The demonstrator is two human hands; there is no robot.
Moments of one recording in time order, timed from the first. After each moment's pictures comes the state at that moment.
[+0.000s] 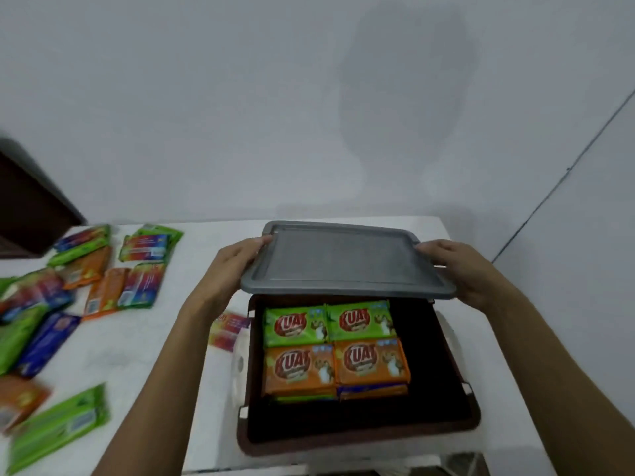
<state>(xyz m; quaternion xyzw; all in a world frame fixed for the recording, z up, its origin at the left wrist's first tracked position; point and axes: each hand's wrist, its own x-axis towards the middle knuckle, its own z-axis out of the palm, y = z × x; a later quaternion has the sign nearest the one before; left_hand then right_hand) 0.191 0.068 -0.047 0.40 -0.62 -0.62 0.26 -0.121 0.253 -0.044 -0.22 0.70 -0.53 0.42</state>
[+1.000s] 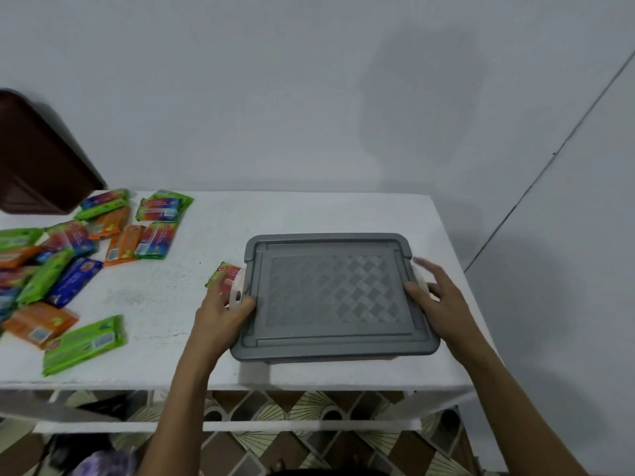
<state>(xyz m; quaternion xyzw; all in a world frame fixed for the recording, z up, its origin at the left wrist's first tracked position) 0.254 0.214 -0.089 0.55 -0.63 -0.48 0.26 -0.047 0.373 -0.088 -0.34 0.75 -0.49 0.30</state>
